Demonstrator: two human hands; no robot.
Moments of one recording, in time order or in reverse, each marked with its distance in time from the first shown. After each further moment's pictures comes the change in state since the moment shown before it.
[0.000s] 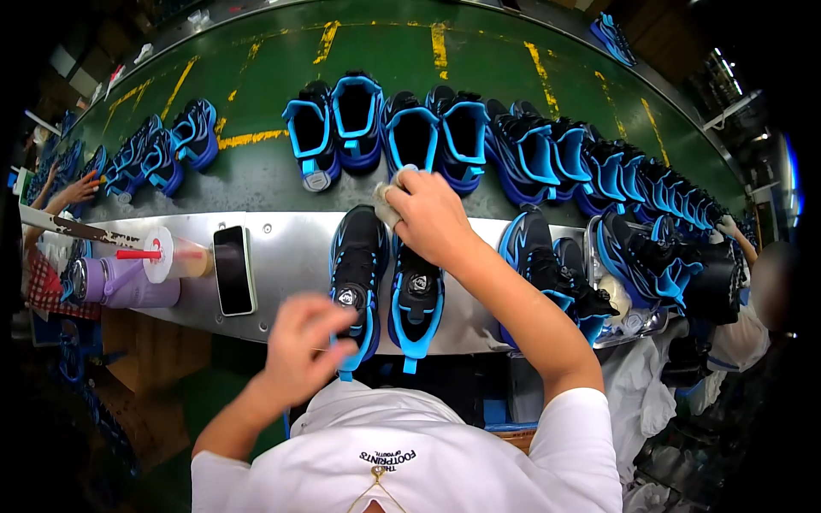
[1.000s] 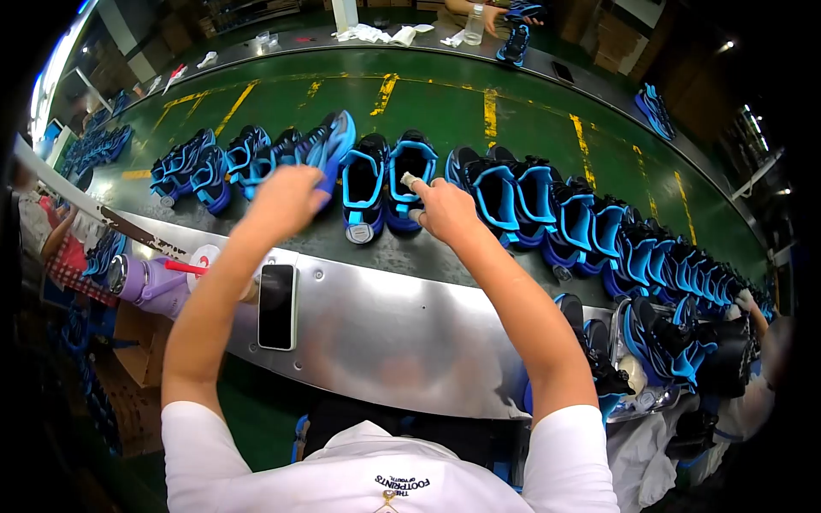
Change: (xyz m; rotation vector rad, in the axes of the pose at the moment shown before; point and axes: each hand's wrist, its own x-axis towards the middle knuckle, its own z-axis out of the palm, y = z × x) left_hand 0.183 -0.107 -0.097 0.739 -0.162 -0.380; right_hand 0.109 0.052 0.036 -0.143 -0.233 0.160
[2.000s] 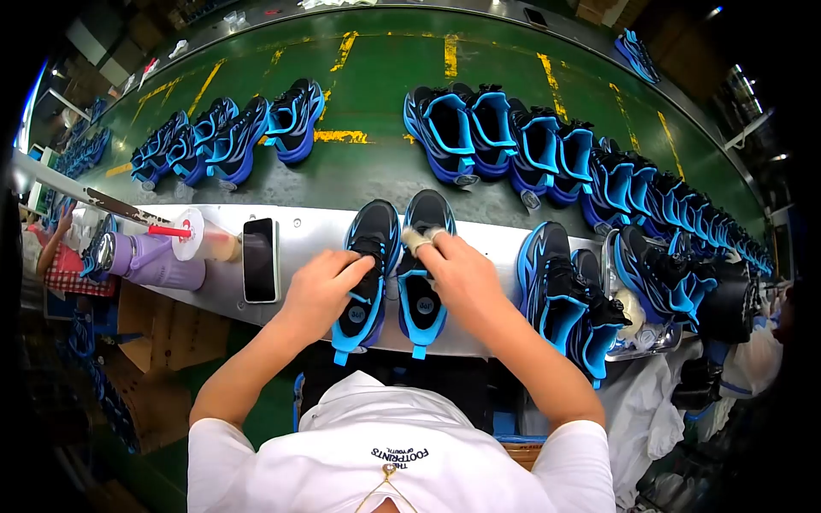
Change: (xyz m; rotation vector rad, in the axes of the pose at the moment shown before) left_hand -0.161 0.112 0.067 -0.381 0.225 0.492; right_hand -0.214 -0.040 -0.052 0.181 0.262 -0.139
